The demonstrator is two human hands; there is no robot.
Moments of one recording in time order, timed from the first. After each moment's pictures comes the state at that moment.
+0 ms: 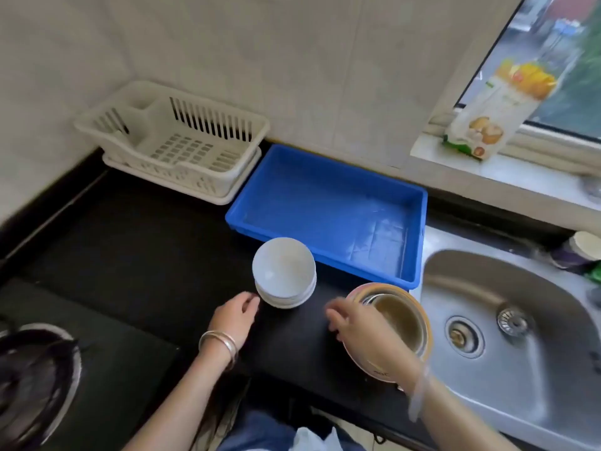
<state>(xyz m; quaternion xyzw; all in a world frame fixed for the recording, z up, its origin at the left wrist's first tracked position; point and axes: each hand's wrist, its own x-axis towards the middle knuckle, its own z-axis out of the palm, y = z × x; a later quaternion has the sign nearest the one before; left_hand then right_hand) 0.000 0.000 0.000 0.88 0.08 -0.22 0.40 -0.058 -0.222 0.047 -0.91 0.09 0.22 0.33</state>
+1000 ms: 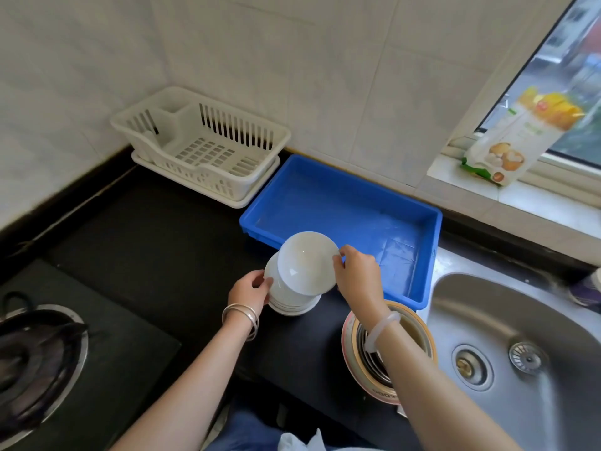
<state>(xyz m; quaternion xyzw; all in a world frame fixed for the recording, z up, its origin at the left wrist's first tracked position) 0.034 -0.029 0.002 0.80 0.20 -0.16 0.54 0.029 -0.216 0.055 -0.95 0.14 0.01 0.27</state>
